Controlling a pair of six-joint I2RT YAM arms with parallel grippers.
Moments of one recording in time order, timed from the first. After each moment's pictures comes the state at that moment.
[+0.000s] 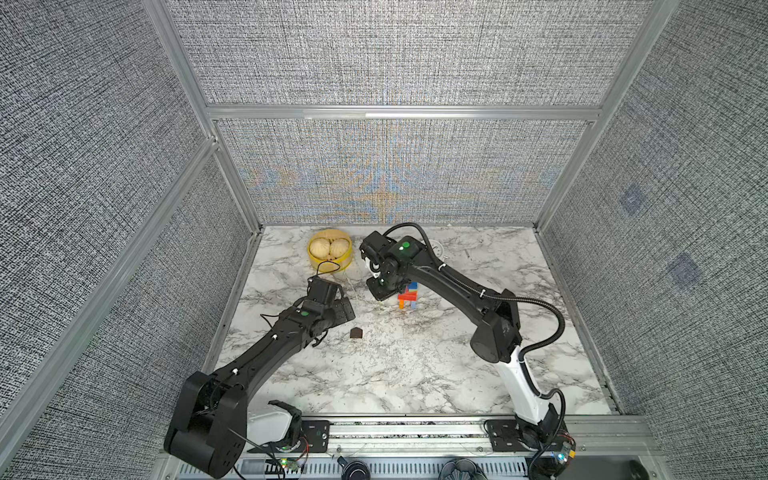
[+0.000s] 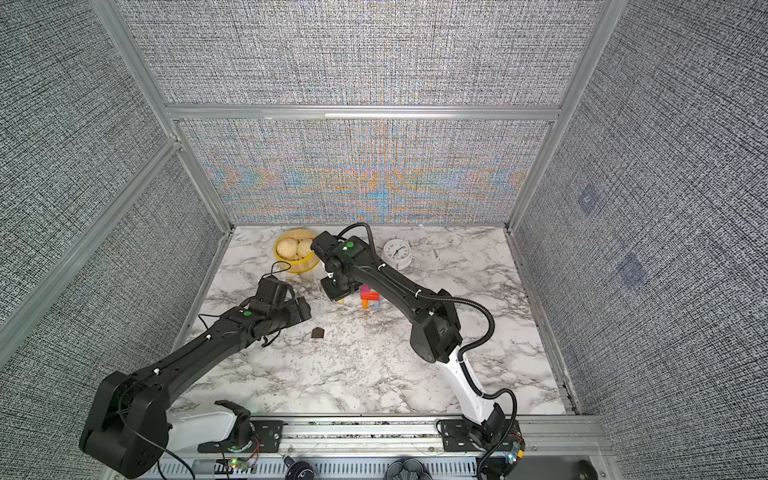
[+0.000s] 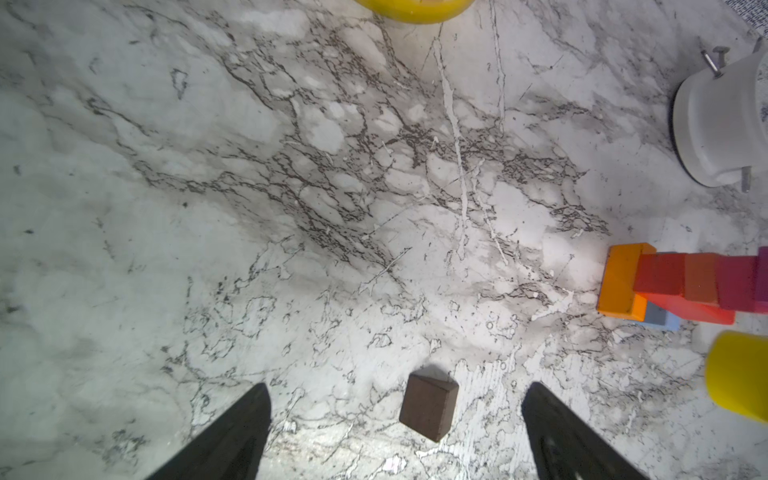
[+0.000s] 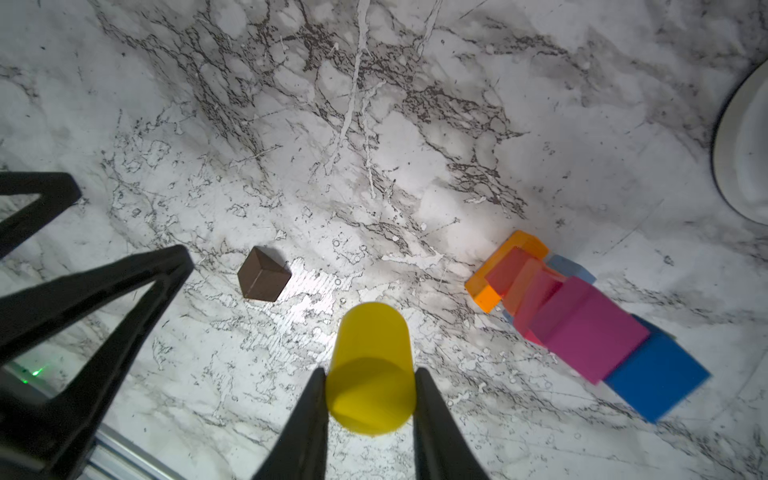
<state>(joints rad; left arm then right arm) -0.42 1.27 0.75 -0.44 -0.08 -0.68 0.83 2.26 2.29 -1.28 0.03 0.21</state>
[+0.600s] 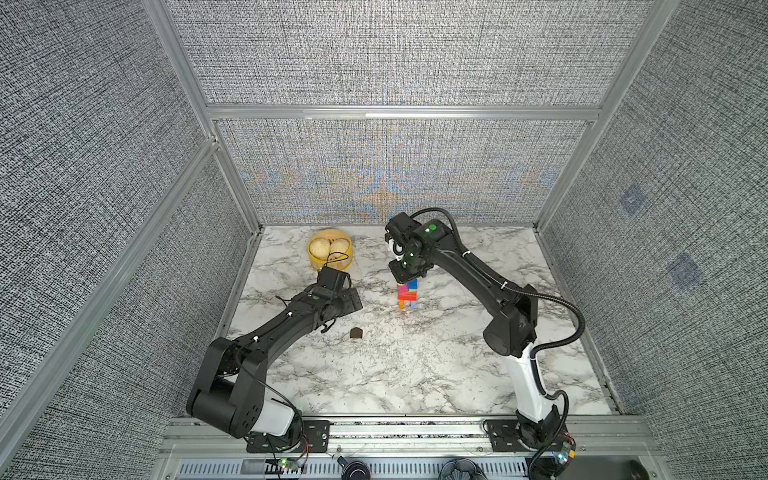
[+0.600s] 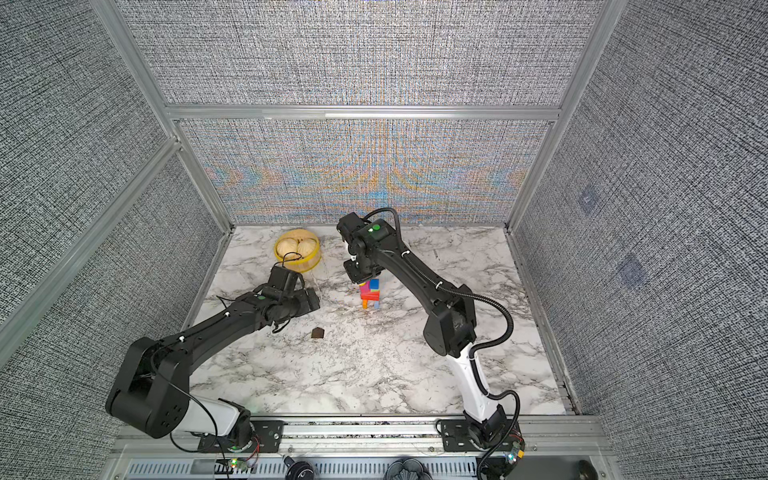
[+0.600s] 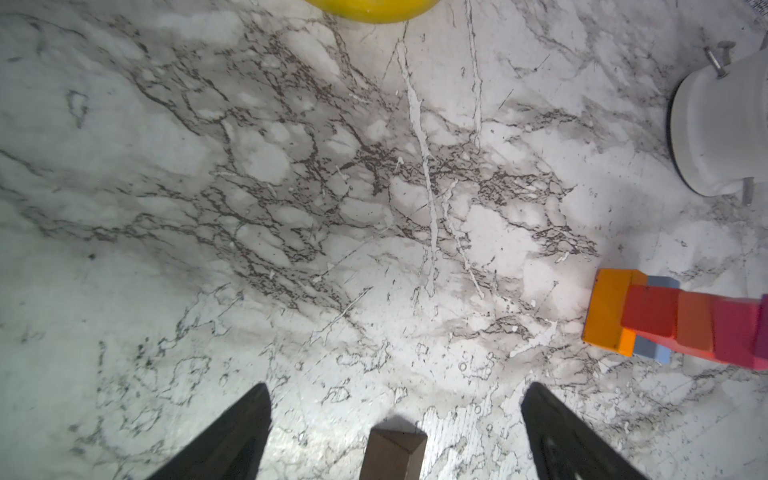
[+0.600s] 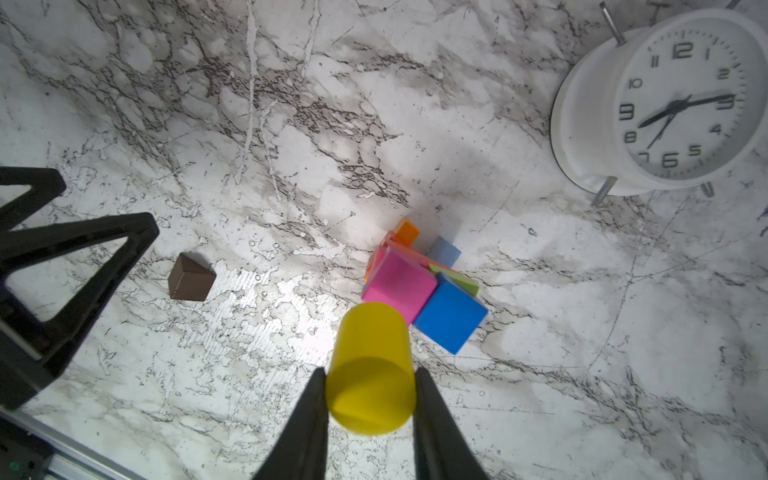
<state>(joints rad) -0.42 1.45 0.85 -0.38 -0.04 -0.68 0.69 2.20 2.29 -1.34 0.05 0.15</state>
